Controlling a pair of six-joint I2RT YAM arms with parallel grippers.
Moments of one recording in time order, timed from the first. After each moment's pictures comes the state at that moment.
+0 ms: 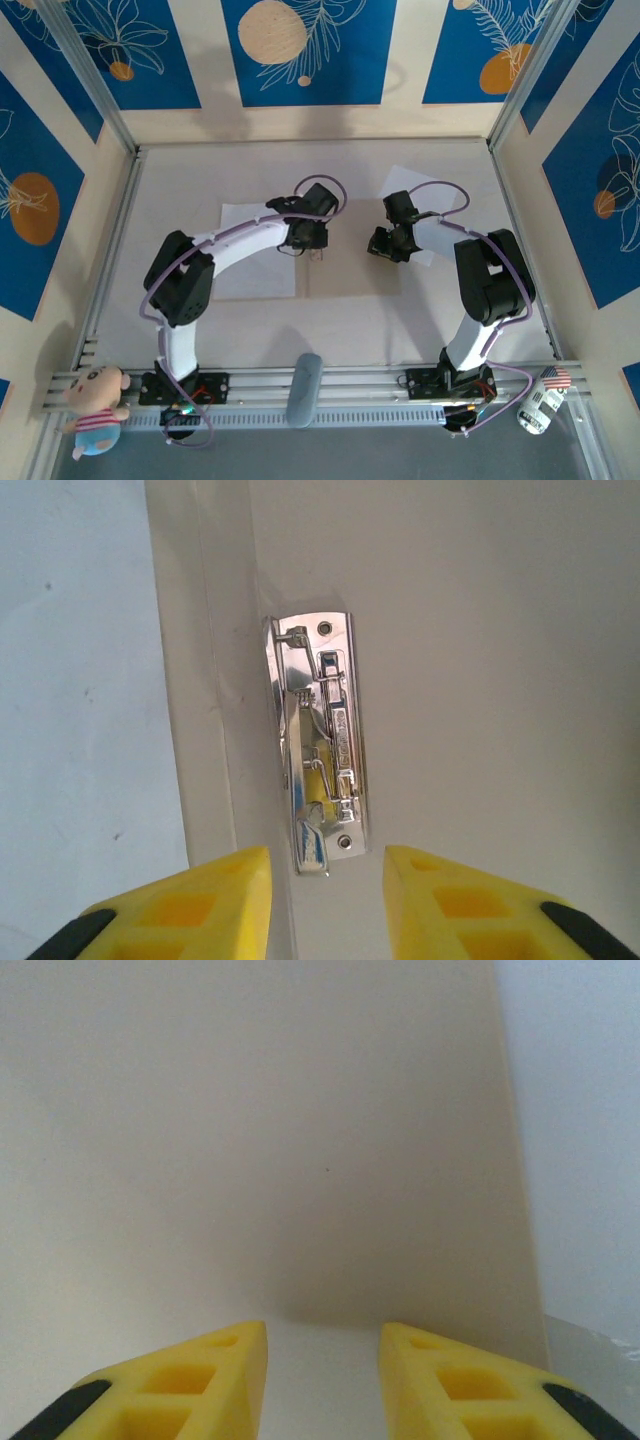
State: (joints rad) left arm -0.76 1.91 1.51 -0.74 -0.17 -0.69; right arm 0.31 1.74 0.98 -0.46 -0.15 0.59
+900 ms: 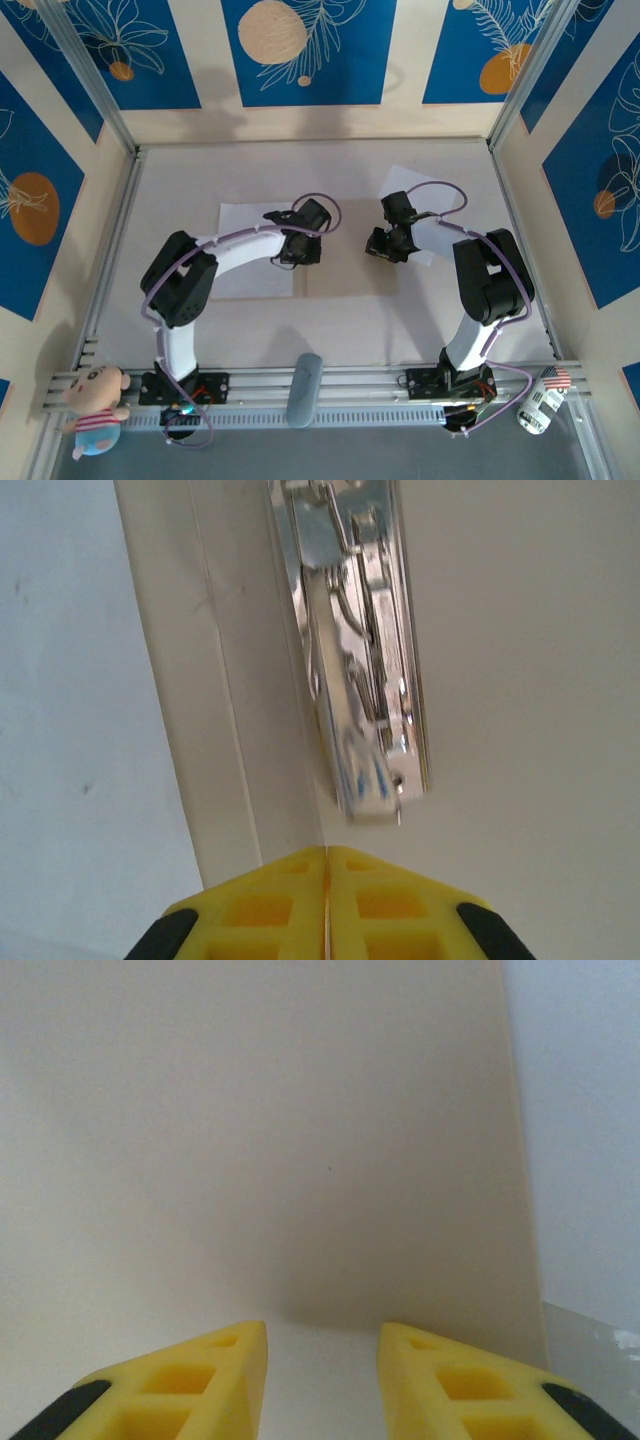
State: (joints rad) left arm -0.75 1.92 1.36 -0.65 -0.11 -0.63; right arm 0.32 1.74 0.98 -0.45 -0.16 0.59
